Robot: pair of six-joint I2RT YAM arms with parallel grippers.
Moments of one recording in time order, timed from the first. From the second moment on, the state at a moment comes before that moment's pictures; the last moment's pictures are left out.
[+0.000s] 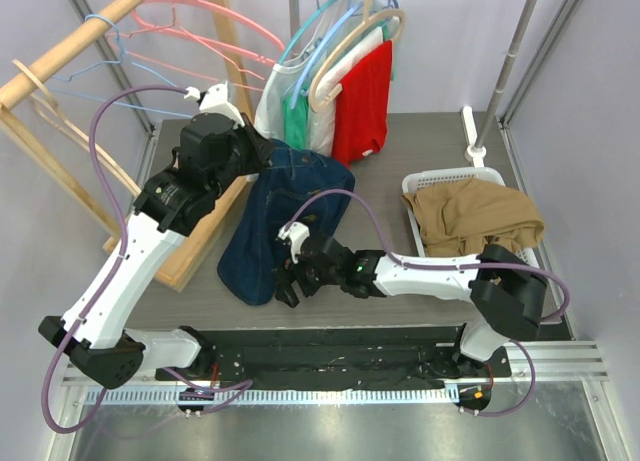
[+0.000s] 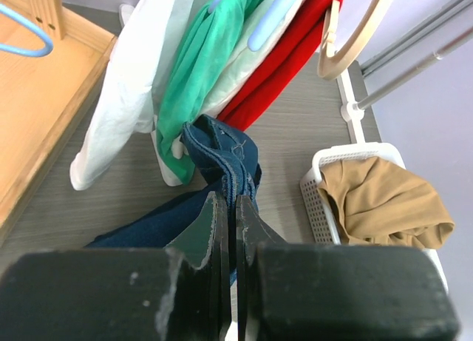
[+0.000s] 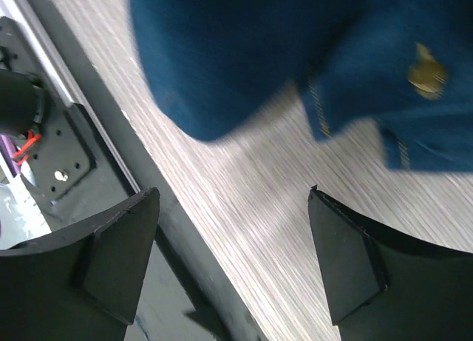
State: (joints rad) left arm -0.59 1.26 1.60 -0.64 -0.27 -0.55; right arm 1.11 1.58 0.95 -0.01 -0.05 0.35
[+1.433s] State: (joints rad) left arm -0.59 1.25 1.59 -0.73 -0.57 -0.53; right arm 1.17 1.10 1.11 -0.44 0.62 0.46
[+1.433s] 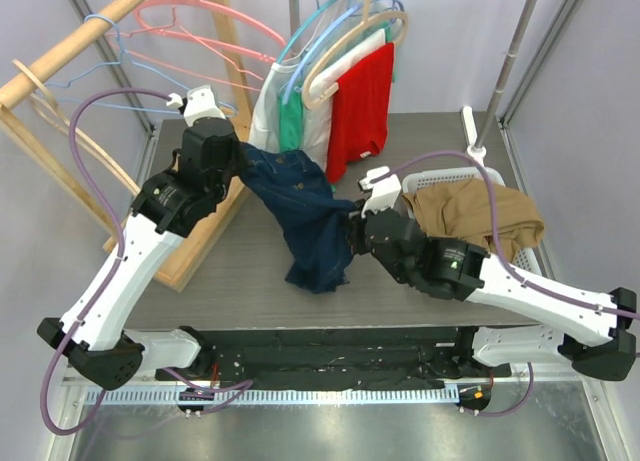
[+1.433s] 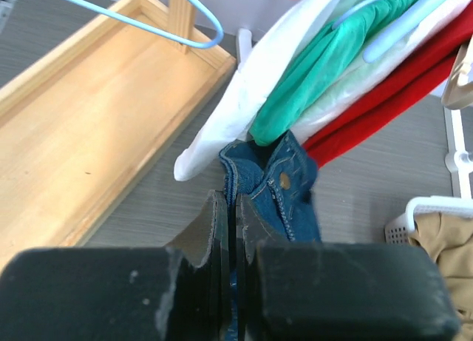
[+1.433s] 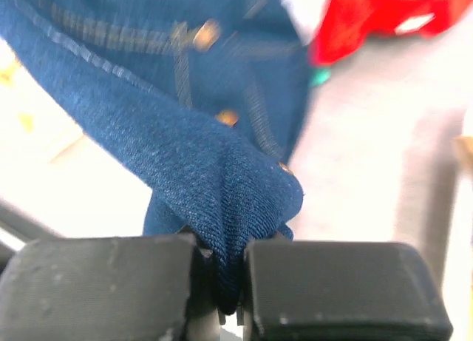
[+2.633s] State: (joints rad) left arm -0.59 1.49 1.85 -0.72 -0.65 -0.52; right arm 0.88 1.19 1.54 -0.77 0.40 0.09
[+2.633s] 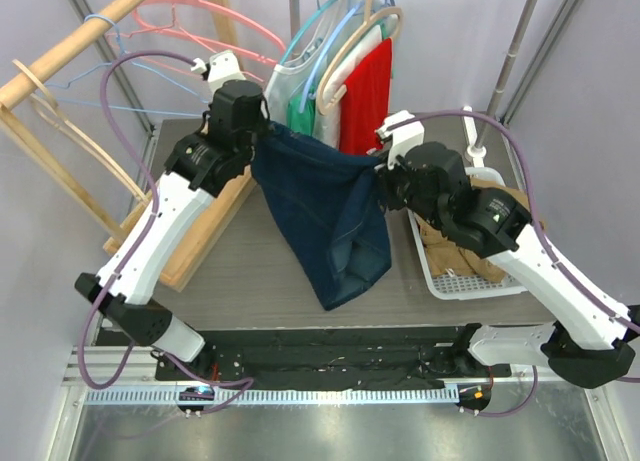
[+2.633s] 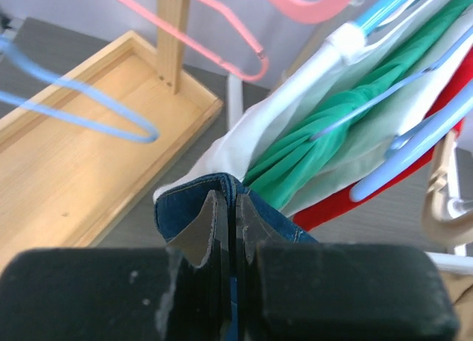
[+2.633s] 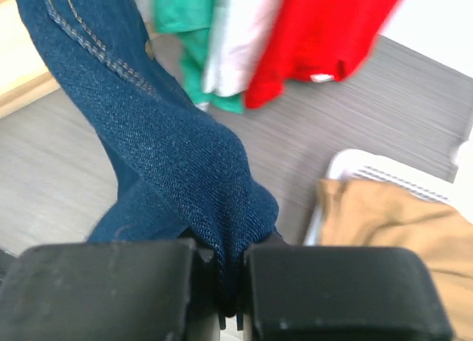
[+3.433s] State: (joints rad) left arm -0.58 1.24 1.14 -0.85 -0.69 -0.75; right arm 1.00 1.45 1.30 -0.80 -0.20 0.09
